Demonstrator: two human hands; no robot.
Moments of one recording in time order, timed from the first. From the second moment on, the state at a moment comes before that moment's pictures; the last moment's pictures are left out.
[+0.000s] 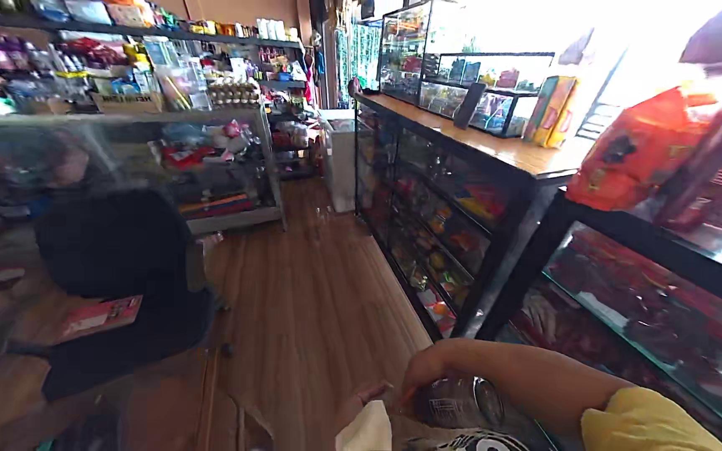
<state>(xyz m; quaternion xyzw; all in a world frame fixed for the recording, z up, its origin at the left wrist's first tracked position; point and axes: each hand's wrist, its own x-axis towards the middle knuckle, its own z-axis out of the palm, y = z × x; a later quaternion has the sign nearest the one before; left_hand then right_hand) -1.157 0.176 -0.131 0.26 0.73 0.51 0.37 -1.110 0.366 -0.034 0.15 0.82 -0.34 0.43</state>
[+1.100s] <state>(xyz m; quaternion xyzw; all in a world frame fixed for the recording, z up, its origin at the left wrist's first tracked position) -1.493 0.536 -0.092 0.36 0.75 0.37 0.42 -1.382 0.690 -0.001 0.27 0.76 -0.48 0.34</state>
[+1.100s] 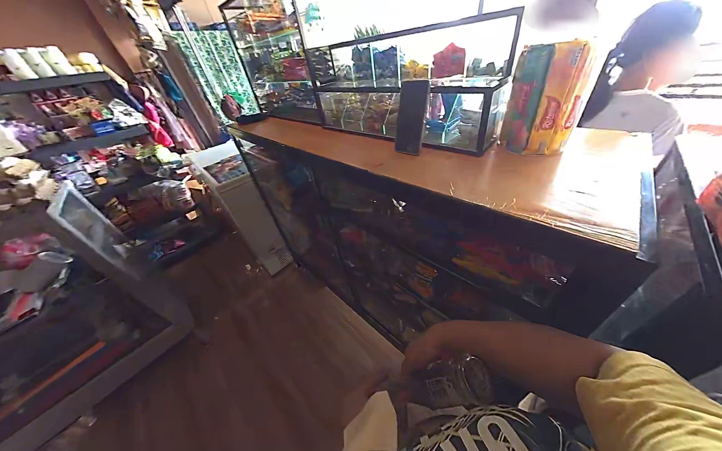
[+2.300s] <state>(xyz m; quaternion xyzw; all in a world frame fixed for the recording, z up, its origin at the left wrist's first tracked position) -1.544 0.664 -0.059 0.59 0.60 0.13 0.53 -1.358 0.727 -0.002 0.51 0.67 -0.52 0.18</state>
